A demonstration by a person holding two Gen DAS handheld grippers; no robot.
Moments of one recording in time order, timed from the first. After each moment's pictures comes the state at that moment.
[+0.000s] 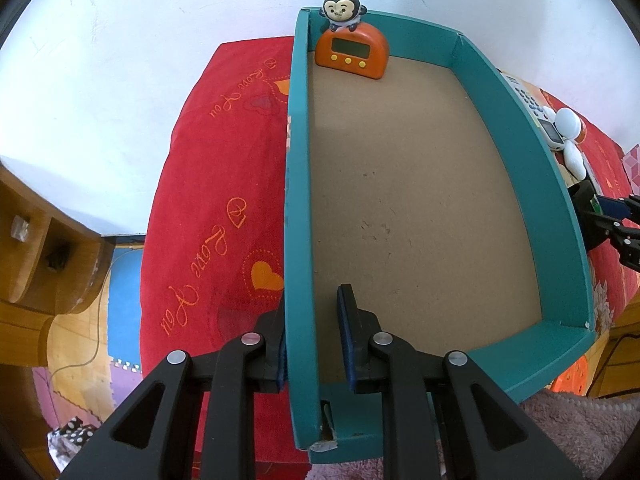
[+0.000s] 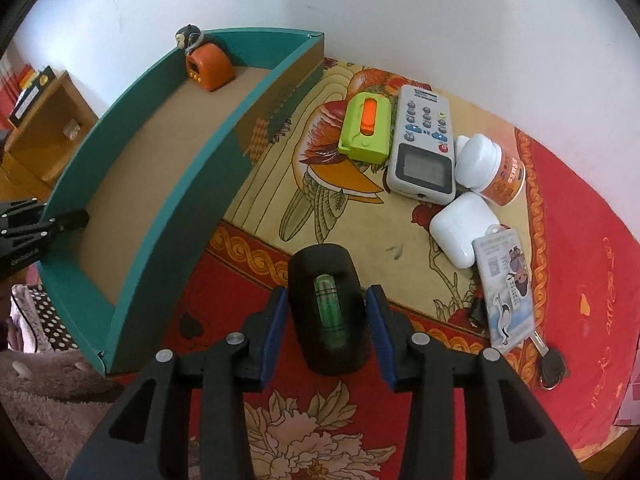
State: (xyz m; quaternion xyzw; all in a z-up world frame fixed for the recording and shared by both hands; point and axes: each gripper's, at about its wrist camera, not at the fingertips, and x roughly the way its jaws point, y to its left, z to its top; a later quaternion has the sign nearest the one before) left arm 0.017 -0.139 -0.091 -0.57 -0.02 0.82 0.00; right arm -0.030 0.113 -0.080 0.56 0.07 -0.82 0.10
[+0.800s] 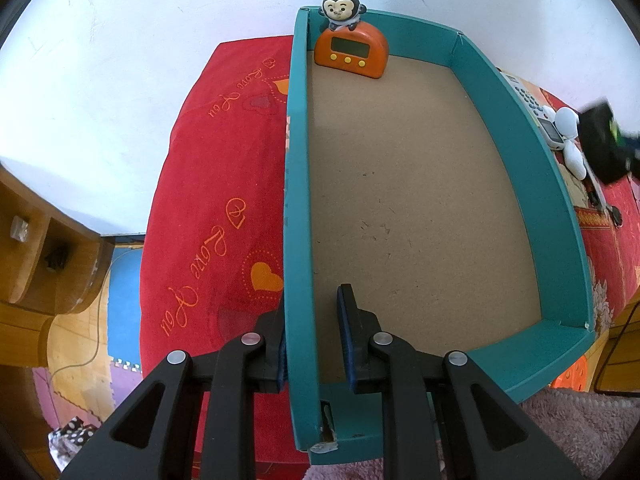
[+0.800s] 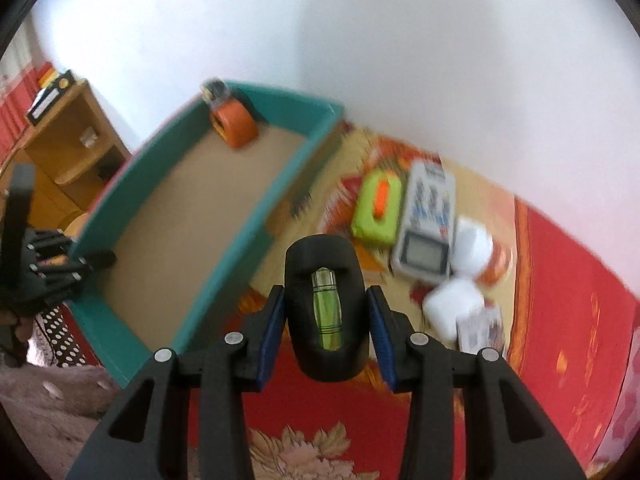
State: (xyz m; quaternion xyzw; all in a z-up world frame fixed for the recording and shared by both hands) left arm 0.018 -0.140 -0.090 -0.57 -0.02 0.82 0.01; right arm -0.047 0.087 -0.027 0.51 0.10 -0.85 0.14
